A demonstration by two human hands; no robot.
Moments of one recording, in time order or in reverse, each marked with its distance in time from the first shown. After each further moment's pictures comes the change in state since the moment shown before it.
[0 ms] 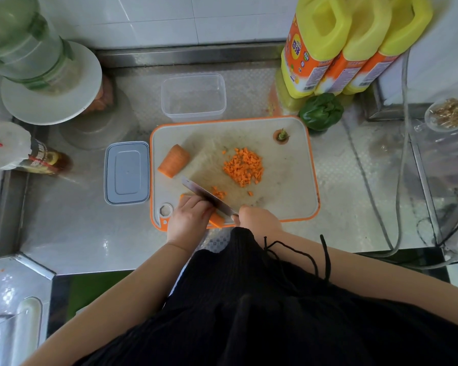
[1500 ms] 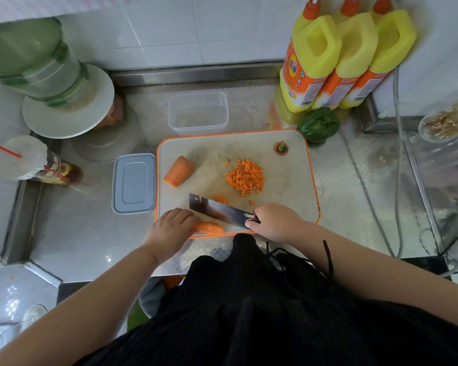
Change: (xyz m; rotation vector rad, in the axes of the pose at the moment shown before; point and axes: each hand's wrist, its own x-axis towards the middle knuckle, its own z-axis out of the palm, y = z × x) left_hand -0.007 -0.050 -0.041 0.256 -0.230 0.367; right_hand 0.004 0.037 -0.027 -0.076 -0.057 -0.089
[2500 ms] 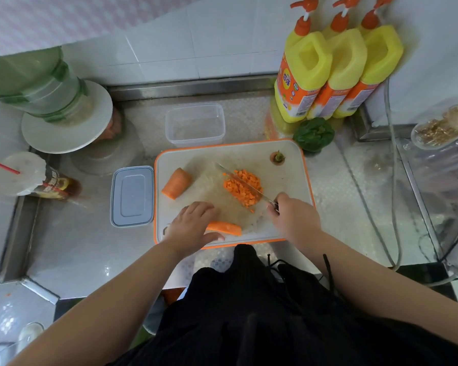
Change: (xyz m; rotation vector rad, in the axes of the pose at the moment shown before) left_hand 0.057 0.023 -0.005 -0.107 -0.117 -0.134; right_hand 0.000 0.032 -0.002 -0.035 0.578 0.192
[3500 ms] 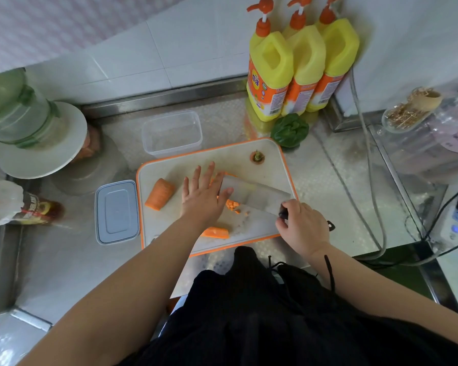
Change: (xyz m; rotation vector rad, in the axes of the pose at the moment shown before) left_hand 0.091 0.053 -0.020 0.007 -0.205 -0.324; right_hand -0.032 0.057 0.031 0.036 0.355 -0.024
